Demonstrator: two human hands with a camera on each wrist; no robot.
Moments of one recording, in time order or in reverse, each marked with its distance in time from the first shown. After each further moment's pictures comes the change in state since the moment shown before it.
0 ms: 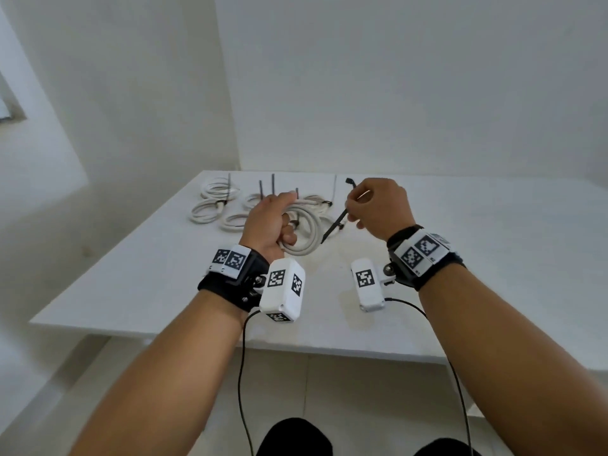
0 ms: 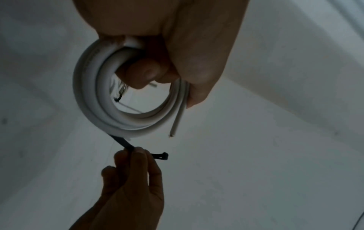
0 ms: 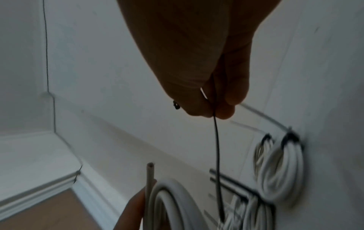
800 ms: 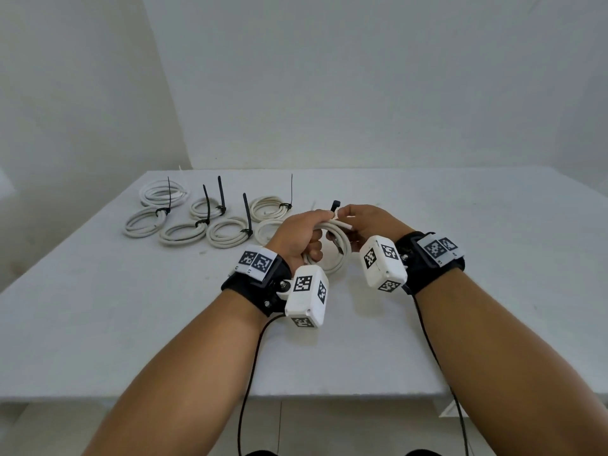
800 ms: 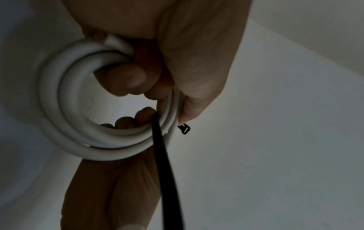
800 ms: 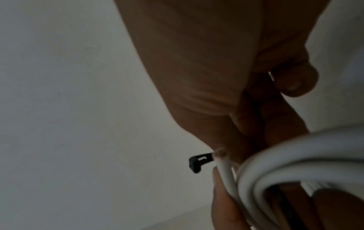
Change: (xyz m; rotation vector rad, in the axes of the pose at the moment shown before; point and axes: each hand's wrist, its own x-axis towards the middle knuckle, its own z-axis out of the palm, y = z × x) left_hand 0.043 -0.060 0.095 0.194 -0.248 -0.254; right_hand 0.041 0.081 -0.034 0.292 -0.453 0.345
